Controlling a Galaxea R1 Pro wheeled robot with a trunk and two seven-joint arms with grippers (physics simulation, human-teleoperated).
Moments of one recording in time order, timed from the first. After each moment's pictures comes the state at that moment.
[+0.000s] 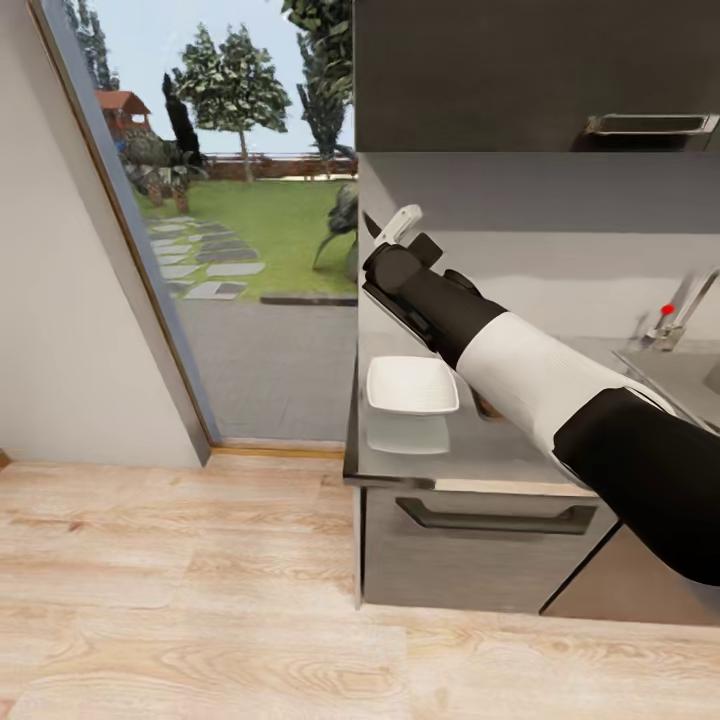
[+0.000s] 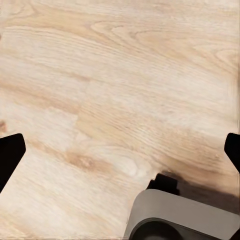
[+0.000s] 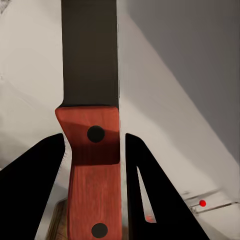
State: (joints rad) left arm -0.30 -0.07 -0.31 0.07 0.42 -0.52 0.39; right arm -1.66 0.17 0.90 -0.62 -0.19 0.98 -0.39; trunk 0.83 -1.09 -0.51
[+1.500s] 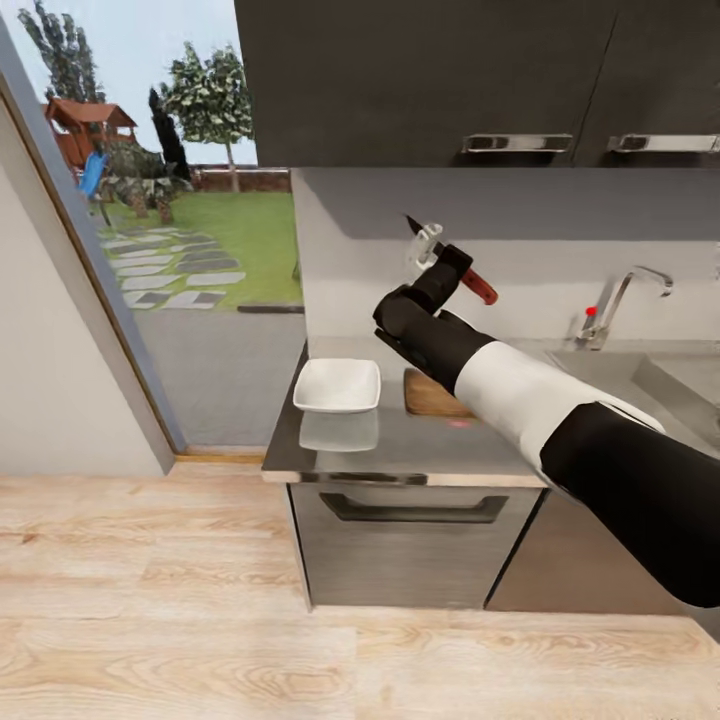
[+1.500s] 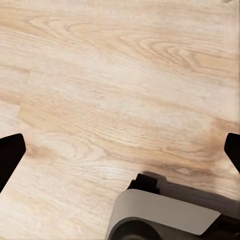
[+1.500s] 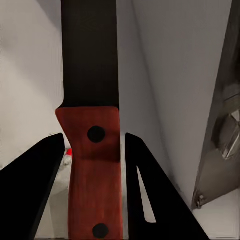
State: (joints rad) left arm -0.30 -0.09 -0.31 0.07 0.42 -0.50 0.33; right arm -1.60 0.17 1.05 -0.45 -0.16 0.96 -0.79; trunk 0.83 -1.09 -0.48
